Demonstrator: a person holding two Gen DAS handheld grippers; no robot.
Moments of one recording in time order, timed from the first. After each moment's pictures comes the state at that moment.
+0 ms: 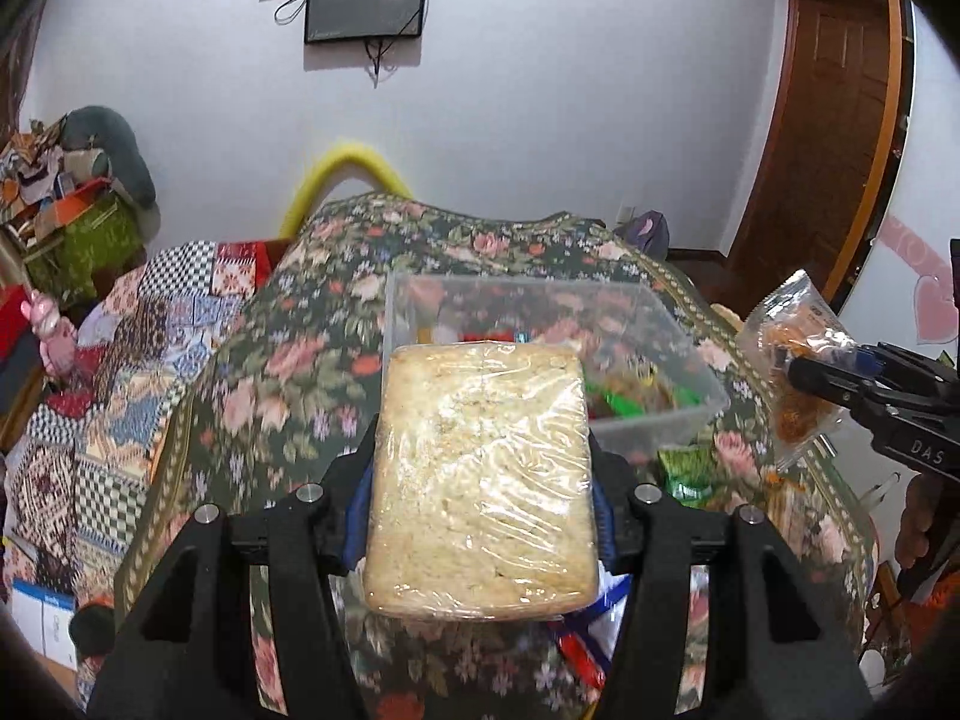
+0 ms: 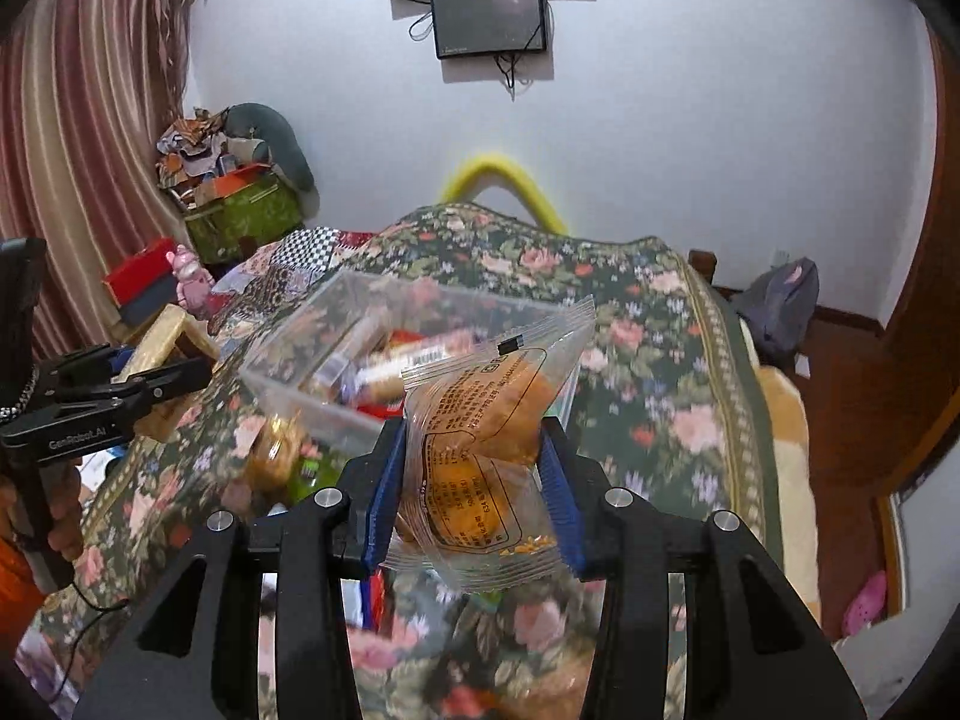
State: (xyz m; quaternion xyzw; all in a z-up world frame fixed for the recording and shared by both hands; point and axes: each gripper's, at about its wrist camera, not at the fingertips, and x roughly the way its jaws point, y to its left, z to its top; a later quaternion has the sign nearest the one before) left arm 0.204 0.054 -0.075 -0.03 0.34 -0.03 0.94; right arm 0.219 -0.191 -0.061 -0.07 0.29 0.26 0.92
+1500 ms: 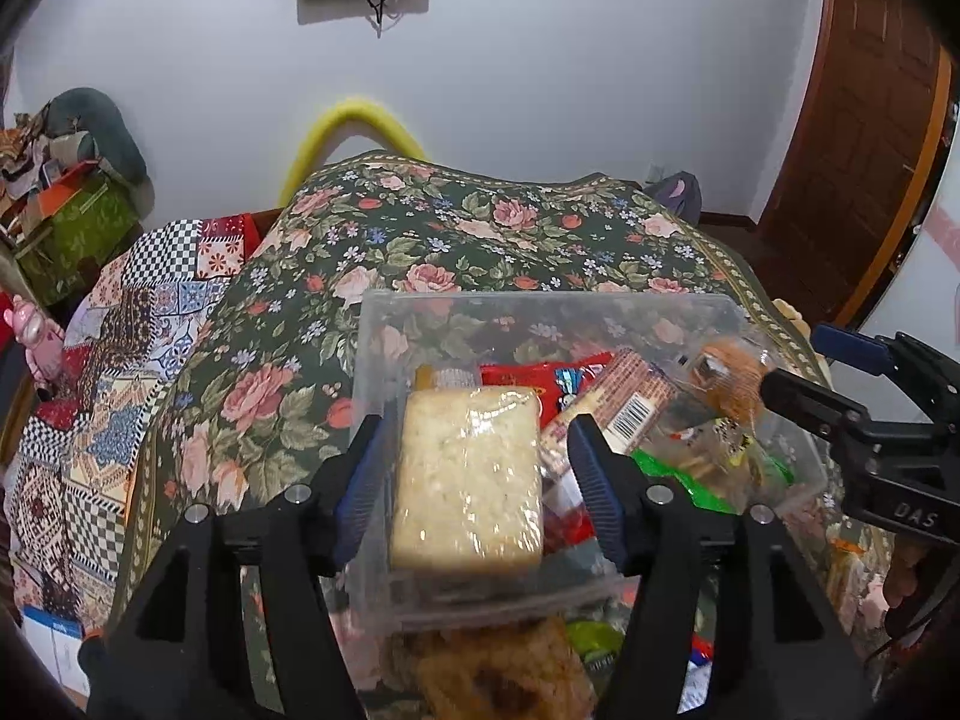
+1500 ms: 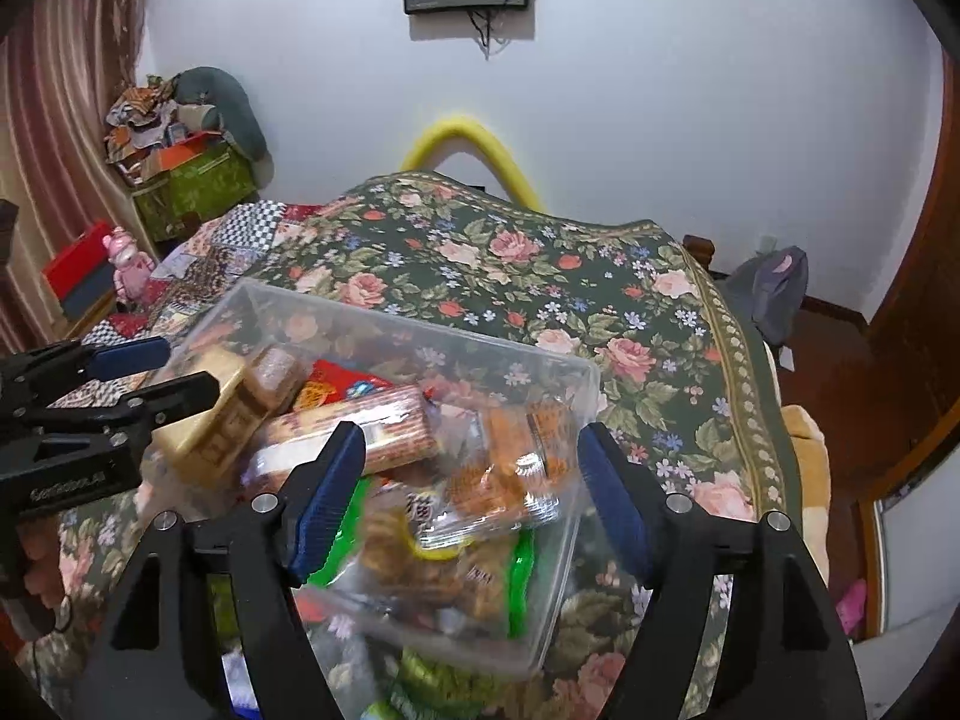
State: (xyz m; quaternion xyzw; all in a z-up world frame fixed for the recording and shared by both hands) left arm 0.311 0.054 -0.109 -0.03 0.40 -0.01 0.92; right arm 0.296 -0.152 -0.077 -0.09 0.33 0.23 0.91
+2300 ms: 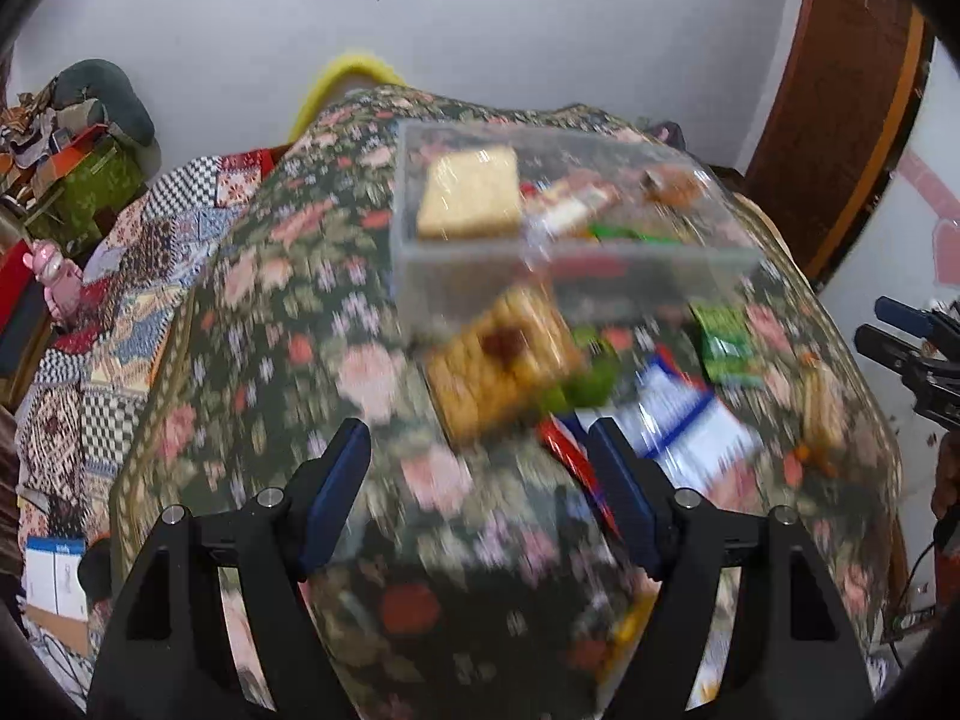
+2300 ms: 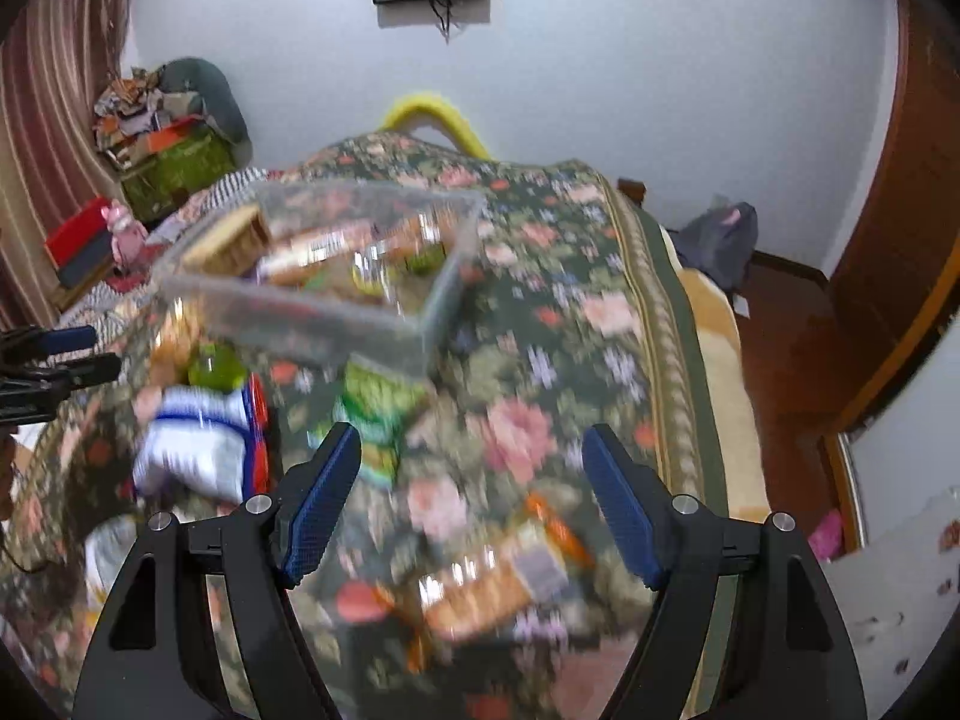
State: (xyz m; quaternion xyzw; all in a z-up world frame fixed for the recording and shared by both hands) left arm 0.165 0.054 -0.136 -0.02 0.45 -0.03 0.89; right arm 0.192 -0.248 -0.116 -0.08 0.36 0.18 0.91
